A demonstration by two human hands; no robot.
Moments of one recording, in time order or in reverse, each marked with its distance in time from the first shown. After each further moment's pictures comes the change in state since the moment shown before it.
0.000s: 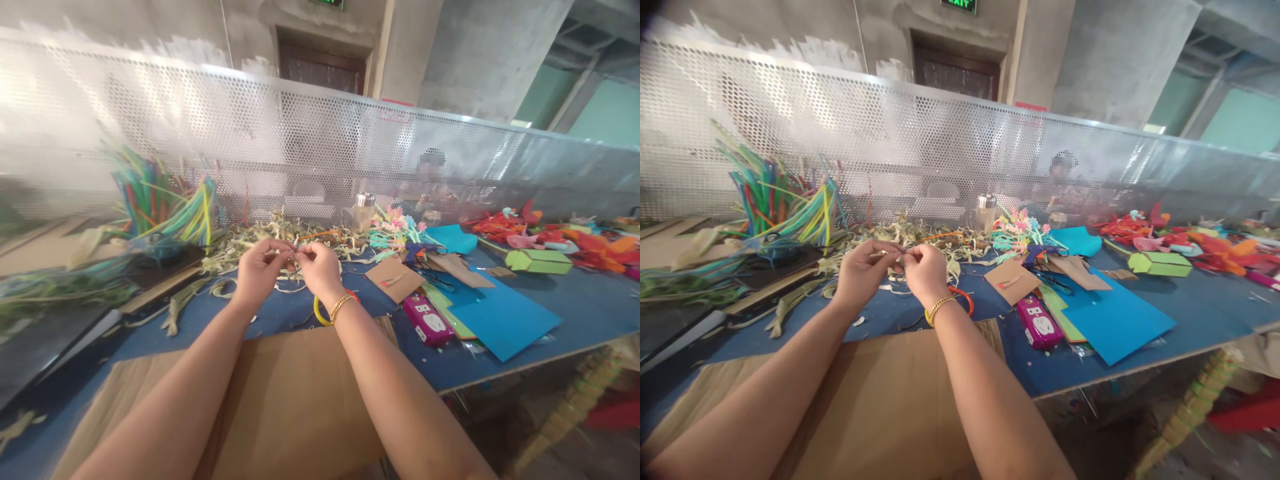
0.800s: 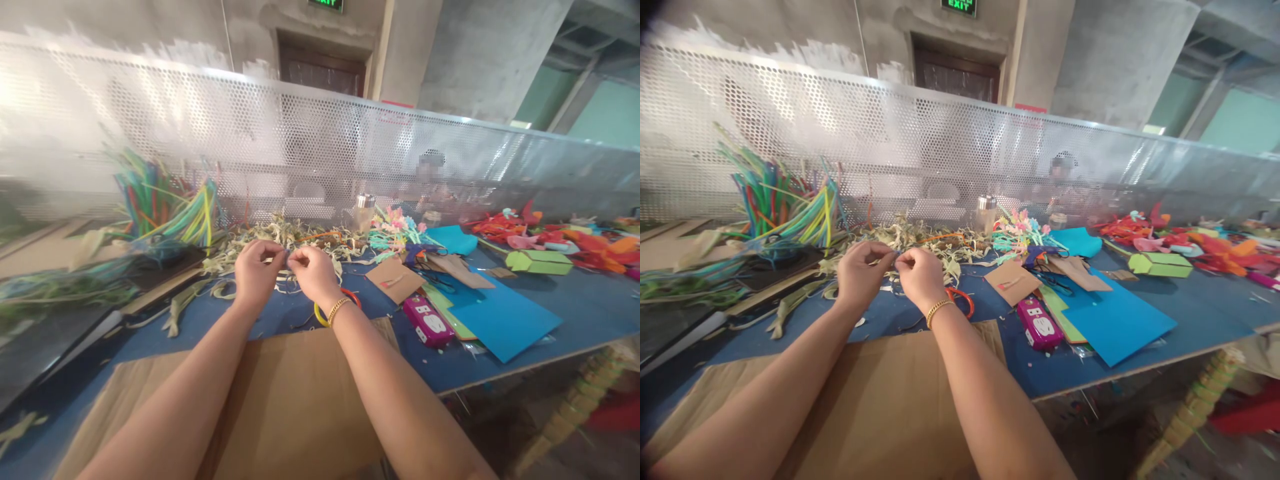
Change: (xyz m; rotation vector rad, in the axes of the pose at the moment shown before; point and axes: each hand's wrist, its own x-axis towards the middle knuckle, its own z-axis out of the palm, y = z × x) left_hand 0.002 -0.013 -0.002 0.336 0.234 0.103; right_hand -0.003 0.000 0.004 -0.125 -0.111 -0.111
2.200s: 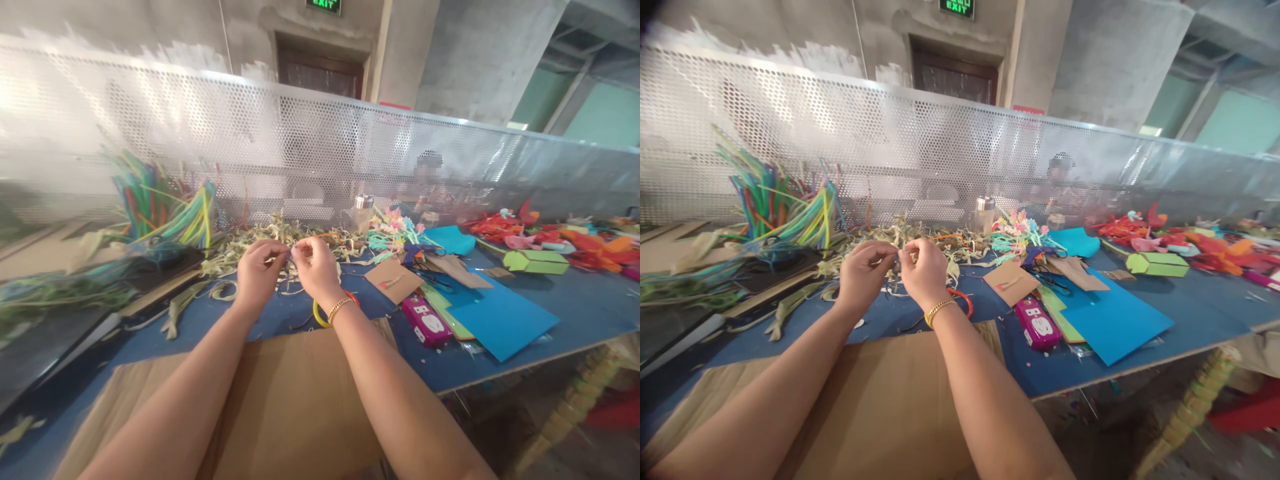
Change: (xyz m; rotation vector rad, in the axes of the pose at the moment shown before) left_hand 0.001 0.009 -0.004 -0.018 -0.107 0.131; right_hand 0.002 0.003 -0.005 -0.072 0.192 -0.146
